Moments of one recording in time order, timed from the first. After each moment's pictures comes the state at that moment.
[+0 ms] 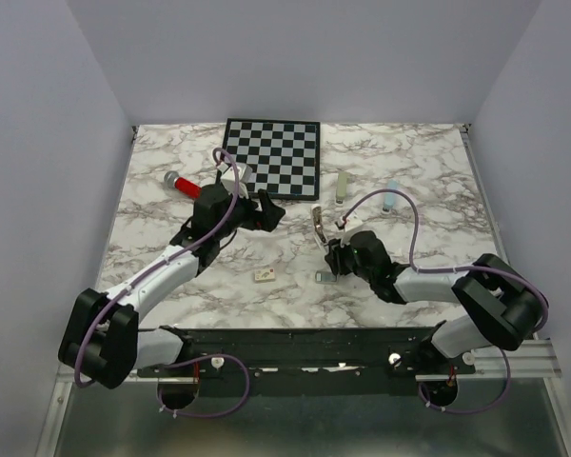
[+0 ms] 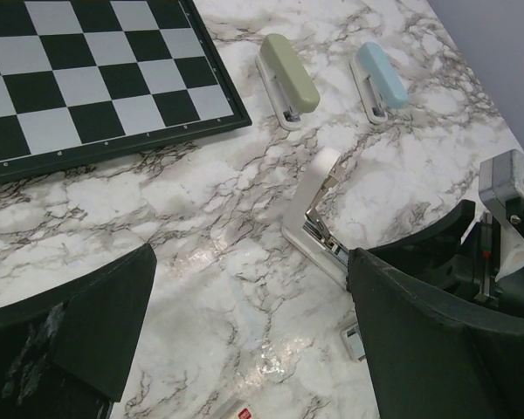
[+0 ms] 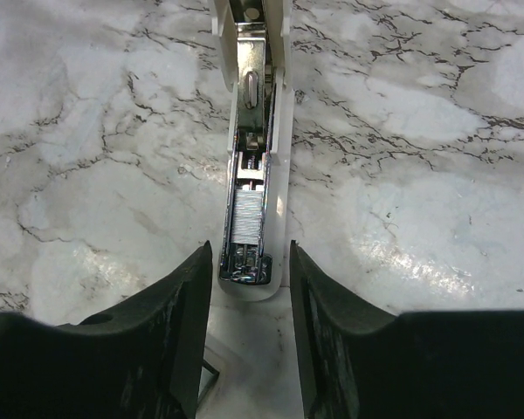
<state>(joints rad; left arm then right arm) -0.46 1.23 0.70 0.25 0.21 -0.38 0.73 1.46 0.42 0.50 0.14 0.19</state>
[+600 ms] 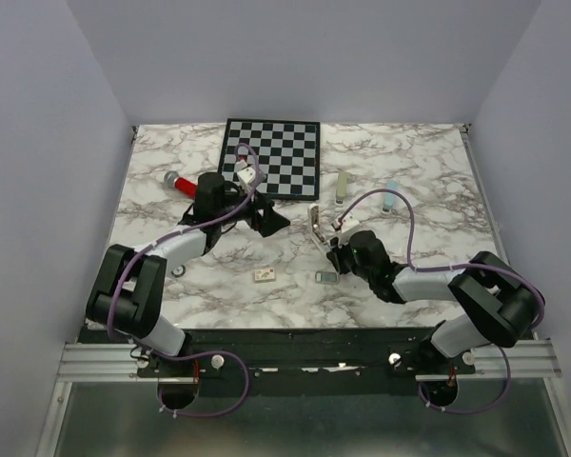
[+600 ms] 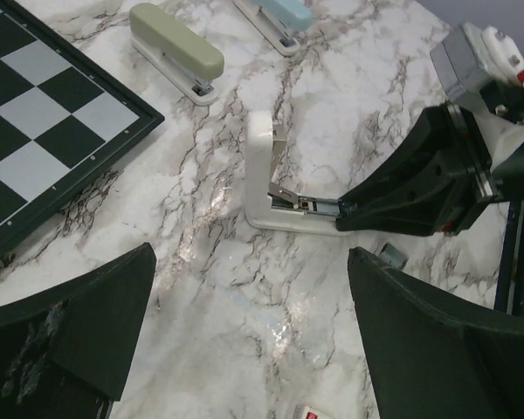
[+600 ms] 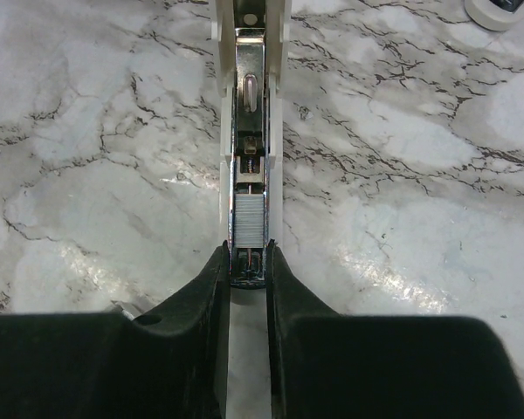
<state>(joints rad) -0.31 1.52 0.76 0.47 0.78 -0.15 0.73 1.49 0.42 0.56 0.12 0.11</state>
